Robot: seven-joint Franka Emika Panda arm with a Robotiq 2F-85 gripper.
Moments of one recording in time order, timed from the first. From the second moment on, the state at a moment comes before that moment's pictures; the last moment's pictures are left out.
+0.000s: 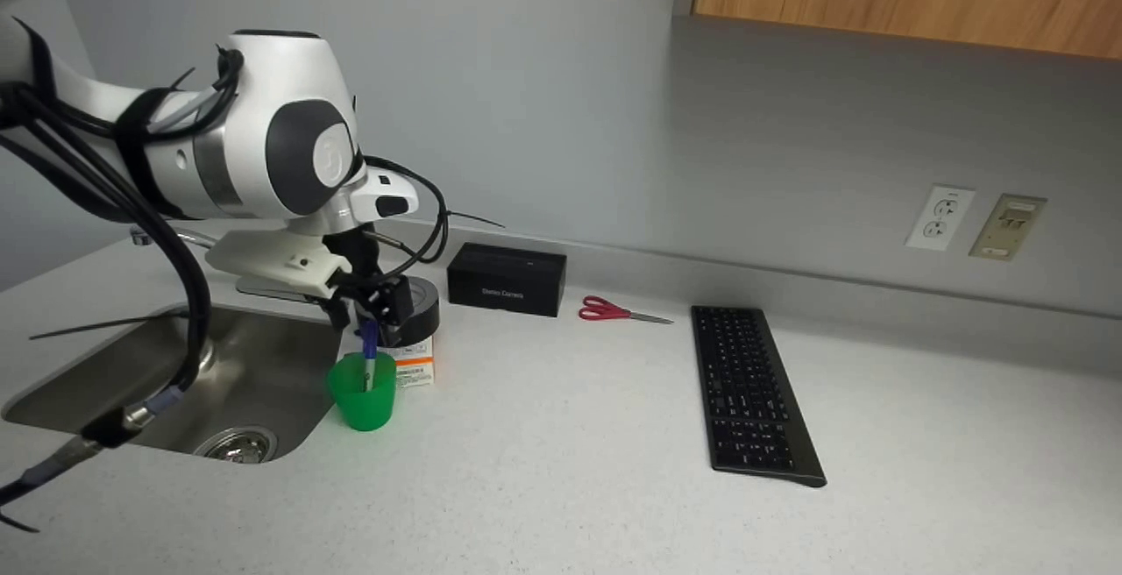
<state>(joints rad) 0.04 0.02 0.10 -2.32 -0.10 2.45 0.41</state>
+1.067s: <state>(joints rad) 0.03 -0.15 0.07 -2.34 -0.07 2.42 0.42</state>
